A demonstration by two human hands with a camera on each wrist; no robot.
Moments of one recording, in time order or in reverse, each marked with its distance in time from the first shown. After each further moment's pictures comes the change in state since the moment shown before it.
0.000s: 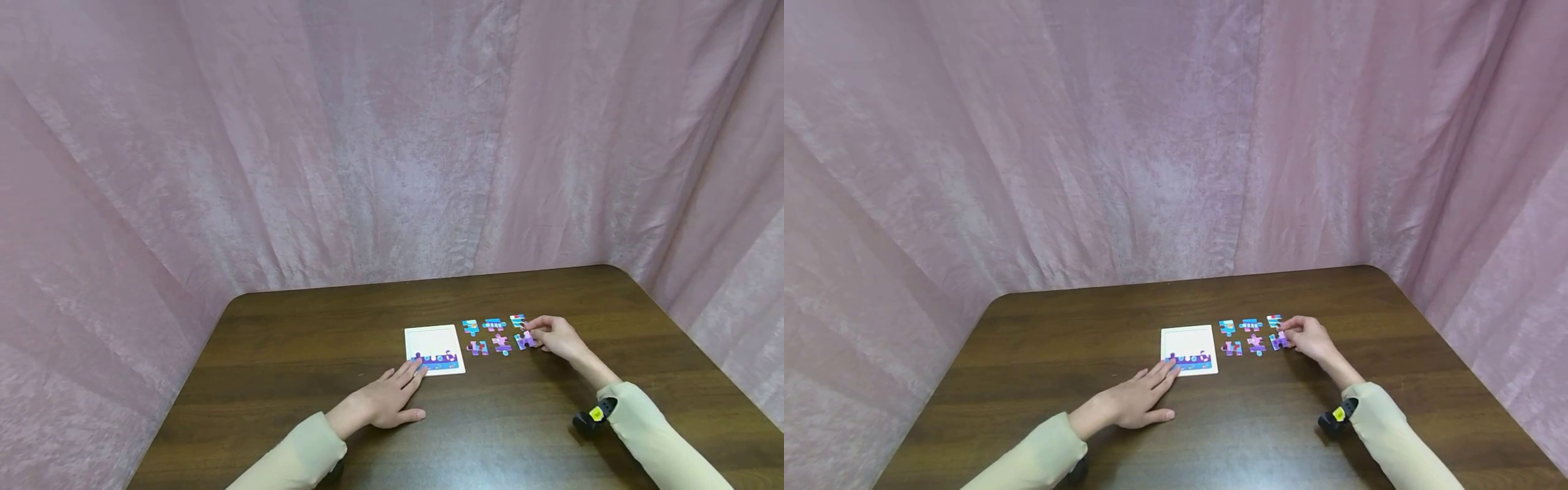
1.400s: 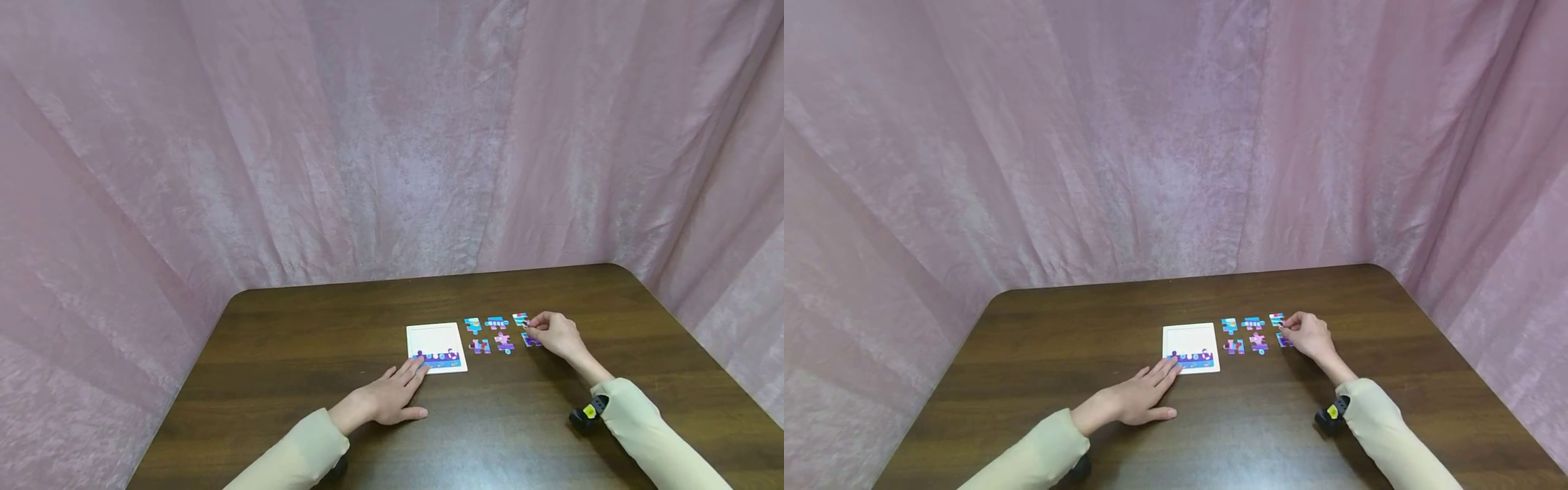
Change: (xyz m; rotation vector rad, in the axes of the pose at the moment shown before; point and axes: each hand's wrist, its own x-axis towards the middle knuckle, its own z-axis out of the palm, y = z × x) left_hand 0.001 0.003 -0.006 -0.048 -0.040 -0.030; right_hand 0.001 -0.008 0.004 -0.318 0.155 -0.044
